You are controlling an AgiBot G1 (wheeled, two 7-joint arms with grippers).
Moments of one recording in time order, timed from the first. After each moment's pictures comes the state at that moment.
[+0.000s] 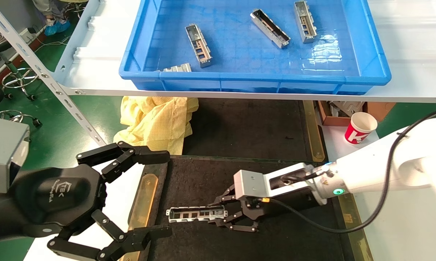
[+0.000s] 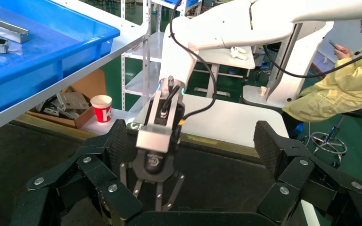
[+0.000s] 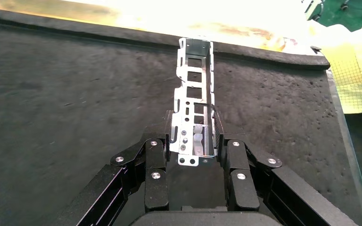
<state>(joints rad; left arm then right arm) -1.10 0.57 0.39 -1.26 0.65 1.45 -0.13 1.68 -1.27 -1.18 0.19 -0.93 -1.48 -0.46</state>
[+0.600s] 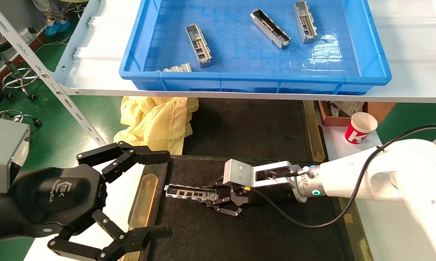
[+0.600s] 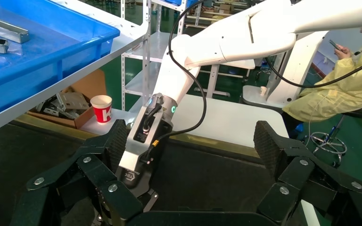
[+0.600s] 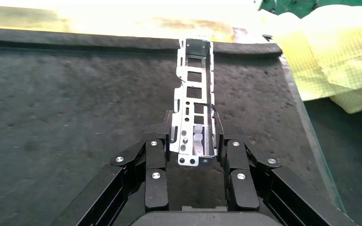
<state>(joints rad) -1.10 0.57 0.39 -1.26 0.65 1.45 -0.13 1.61 -1.35 -1.15 0.10 -0.88 -1.31 -0.51</state>
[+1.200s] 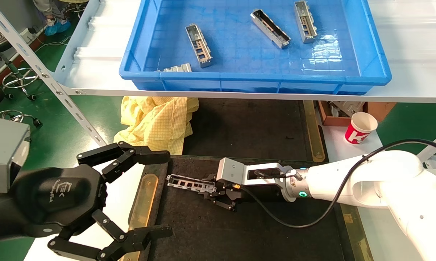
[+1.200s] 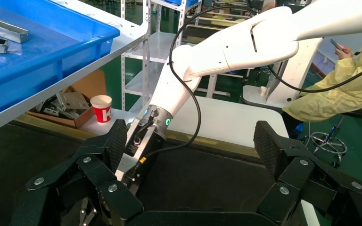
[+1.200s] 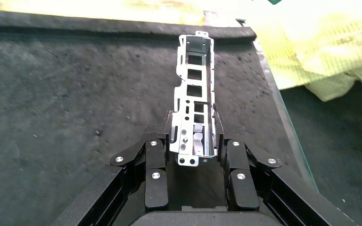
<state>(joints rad) -1.10 0.57 0.39 -1.26 0.65 1.45 -0.13 1.56 -1.35 -1.15 0.19 -0.86 -1.16 -0.50</state>
